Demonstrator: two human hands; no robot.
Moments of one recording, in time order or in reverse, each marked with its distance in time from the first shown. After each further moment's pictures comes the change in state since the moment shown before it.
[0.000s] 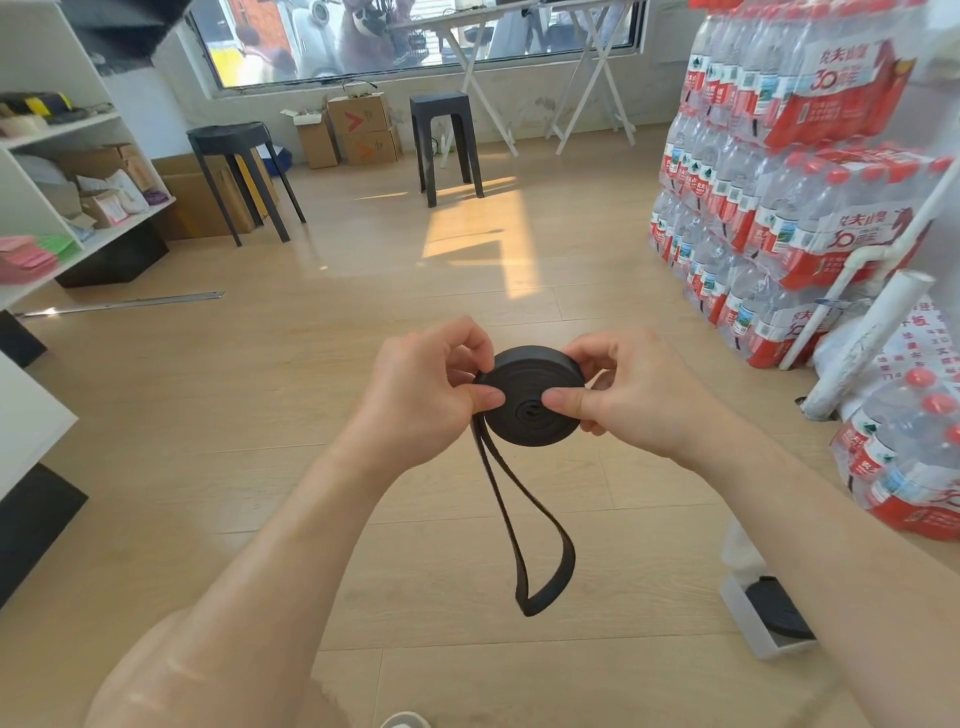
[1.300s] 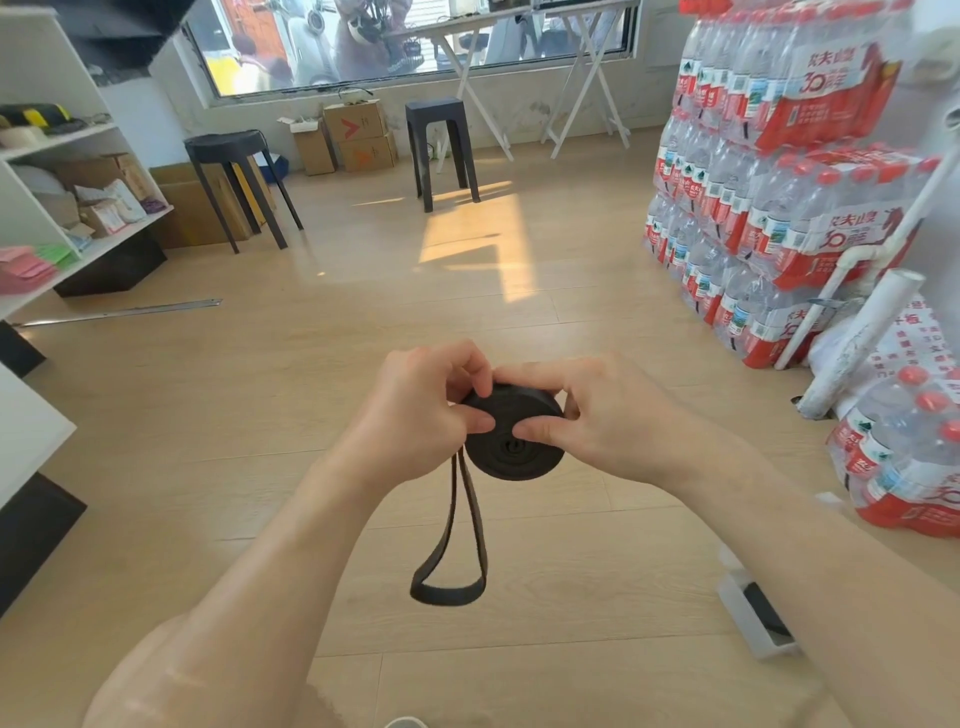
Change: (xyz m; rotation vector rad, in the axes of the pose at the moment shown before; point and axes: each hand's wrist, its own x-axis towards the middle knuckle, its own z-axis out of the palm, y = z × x) left_hand -0.005 -0.002 0.000 0.089 -0.050 0.050; right_hand -0.007 -0.008 0.009 -0.348 -0.160 -0.307
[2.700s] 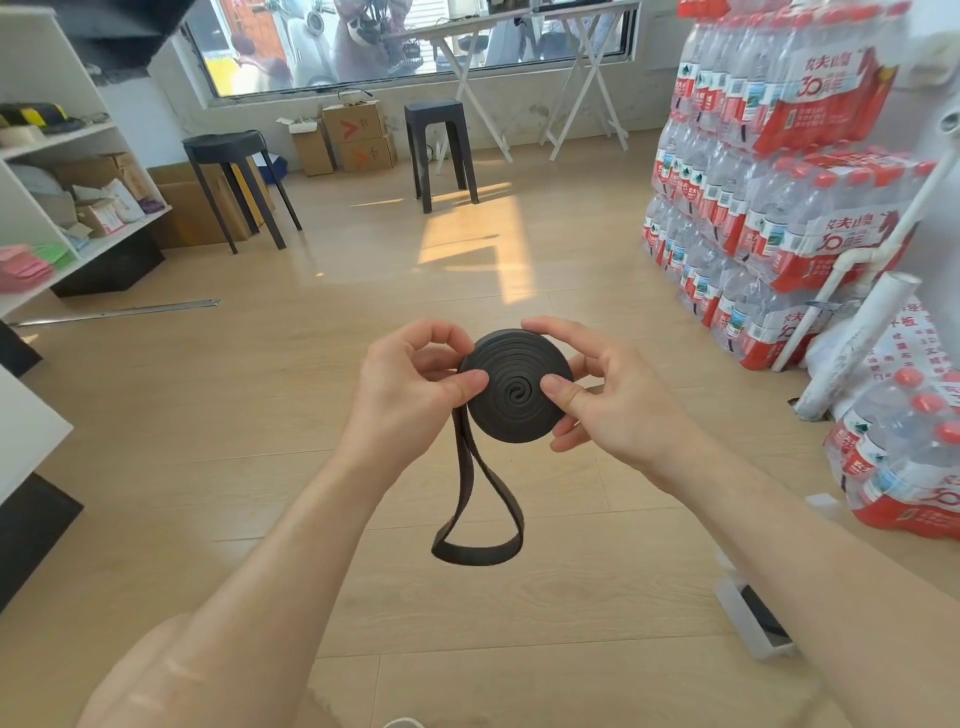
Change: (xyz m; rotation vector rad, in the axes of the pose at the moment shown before) left_hand 0.003 0.003 0.004 -0.432 0.162 -0.155; right_hand 0.000 0.006 0.007 0.556 0.239 0.296
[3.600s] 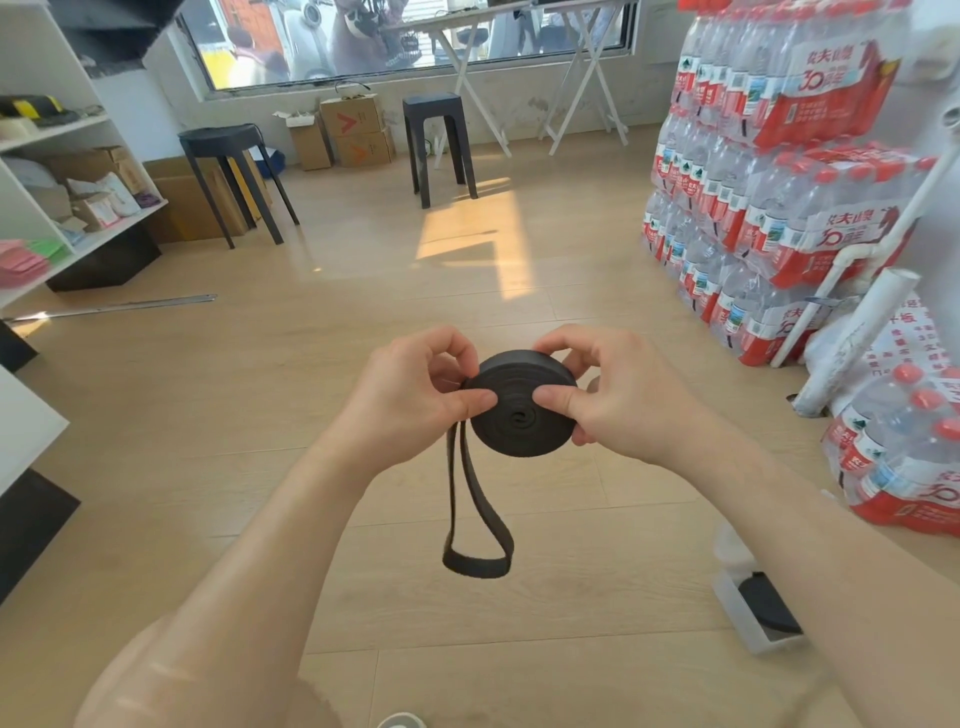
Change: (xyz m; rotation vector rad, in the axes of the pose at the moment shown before) left_hand 0.005 -0.004 -0.008 0.329 -0.175 0.043; right_hand 0.002 -0.002 -0.011 -0.333 -0.032 -0.098
